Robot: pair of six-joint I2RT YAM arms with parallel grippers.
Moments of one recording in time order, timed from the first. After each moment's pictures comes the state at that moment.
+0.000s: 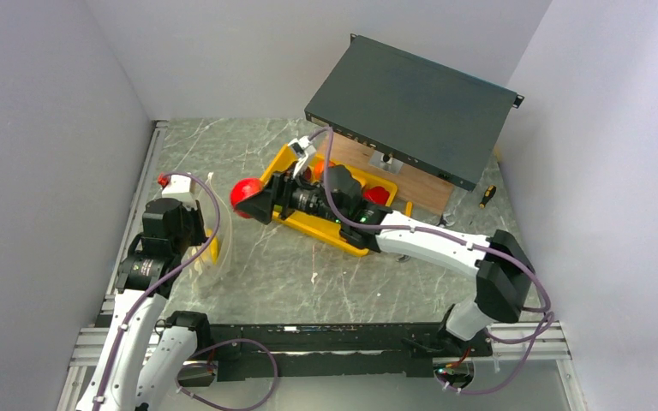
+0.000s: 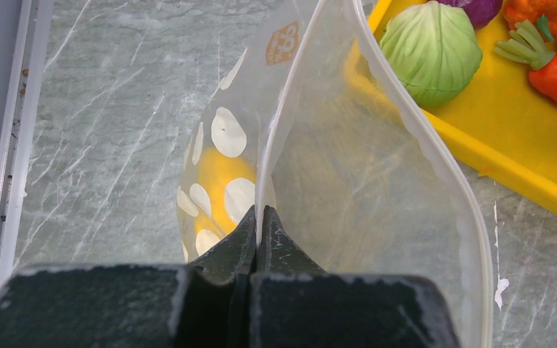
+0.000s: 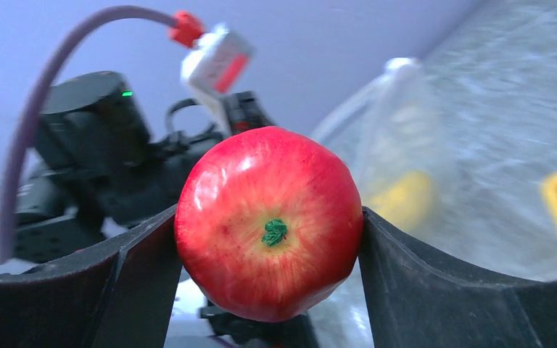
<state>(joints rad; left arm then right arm) -0.11 0.66 0.76 -0.63 -0.10 -0.14 0.99 1.54 1.20 0.33 -0.19 0.67</state>
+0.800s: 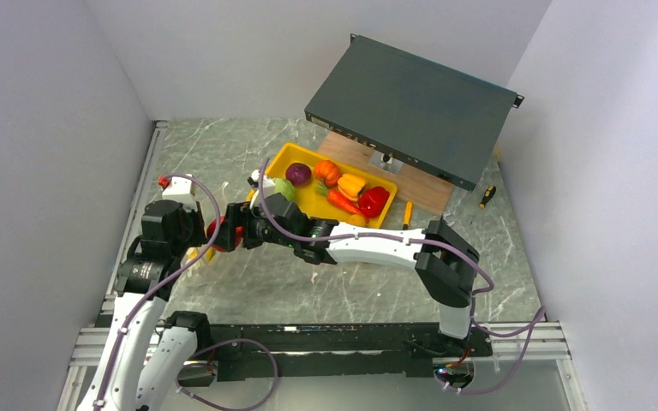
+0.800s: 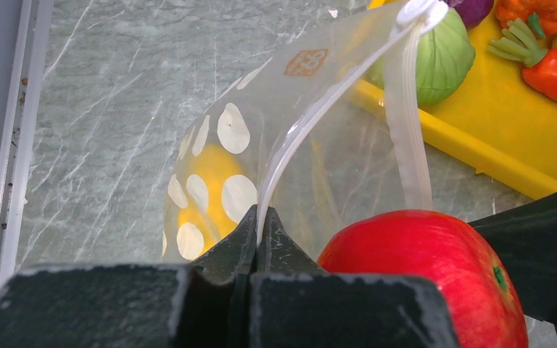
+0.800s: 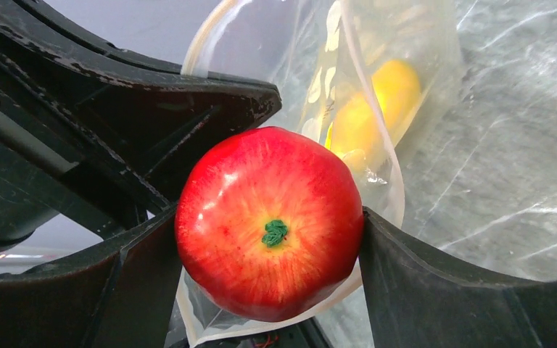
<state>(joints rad) -0.11 0.64 0.75 -0.62 -0.08 -0.13 1.15 1.86 1.35 0.26 -0.04 0.83</state>
